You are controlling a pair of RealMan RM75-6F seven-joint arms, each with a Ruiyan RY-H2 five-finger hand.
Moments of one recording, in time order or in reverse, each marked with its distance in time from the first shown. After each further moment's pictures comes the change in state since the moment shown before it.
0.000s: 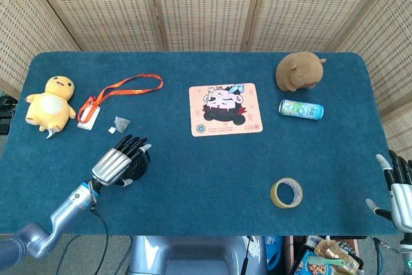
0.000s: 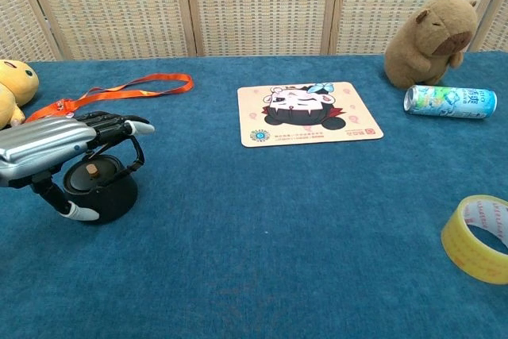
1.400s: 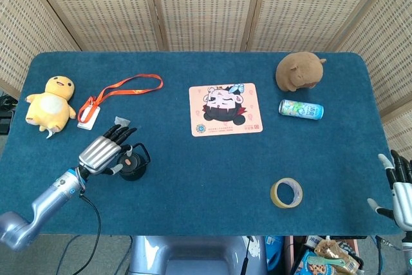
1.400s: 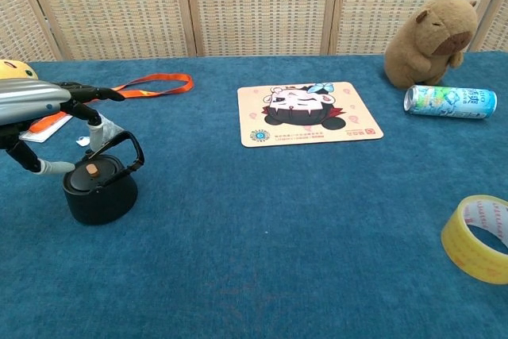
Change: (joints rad) left arm -0.091 0.264 -0.006 -0.235 -0.118 -0.163 0.037; right arm 0.008 0.005 0.004 0.008 0.027 -0.026 0.016
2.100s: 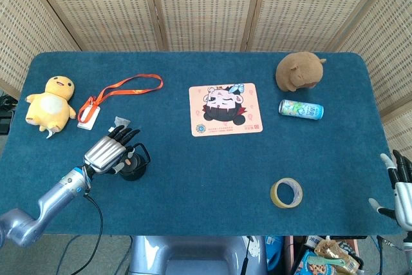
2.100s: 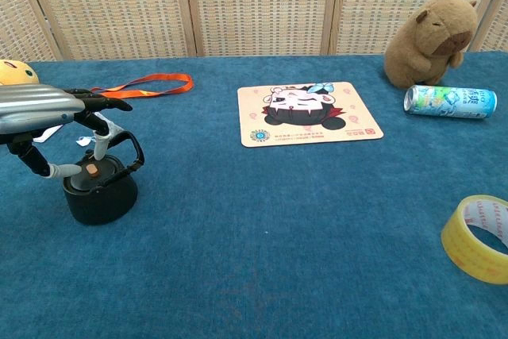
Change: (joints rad) left arm -0.036 -0.002 -0.011 -0.036 -0.077 -0.084 0.145; right arm 0.000 0.004 0.002 0.002 0.006 -0.003 0.010
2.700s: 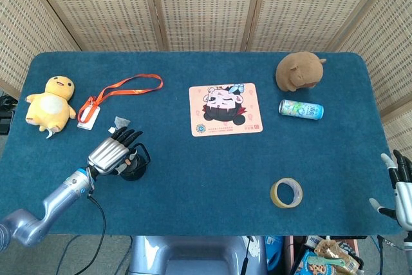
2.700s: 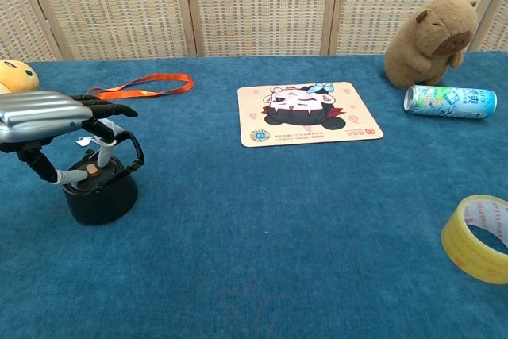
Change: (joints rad) left arm -0.003 -0.039 0.007 0.027 -0.006 0.005 0.029; right arm 0.002 0.001 0.001 0.003 0.006 -0.006 0.003
